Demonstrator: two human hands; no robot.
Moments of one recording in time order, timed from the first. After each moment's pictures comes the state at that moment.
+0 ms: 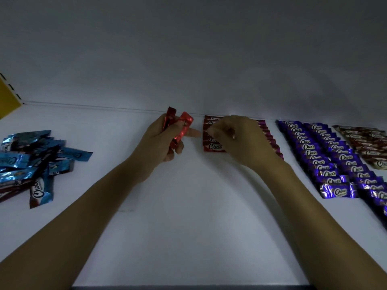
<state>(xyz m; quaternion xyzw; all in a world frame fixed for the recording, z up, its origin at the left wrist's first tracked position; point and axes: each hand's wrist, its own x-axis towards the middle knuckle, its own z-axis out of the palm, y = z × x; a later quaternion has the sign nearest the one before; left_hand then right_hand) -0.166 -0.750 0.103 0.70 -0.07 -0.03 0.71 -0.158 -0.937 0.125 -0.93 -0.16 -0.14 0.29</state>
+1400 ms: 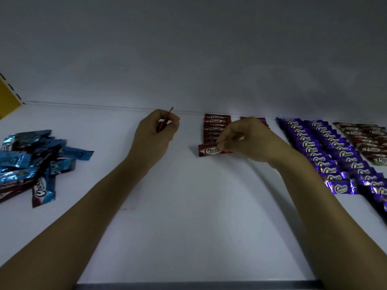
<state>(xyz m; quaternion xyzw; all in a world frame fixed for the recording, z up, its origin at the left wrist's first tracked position) -0.157 -0.745 0.097 0.77 -0.03 0.10 0.63 -0.159 -0.954 0.136 -0.92 -0.12 0.06 0.38</state>
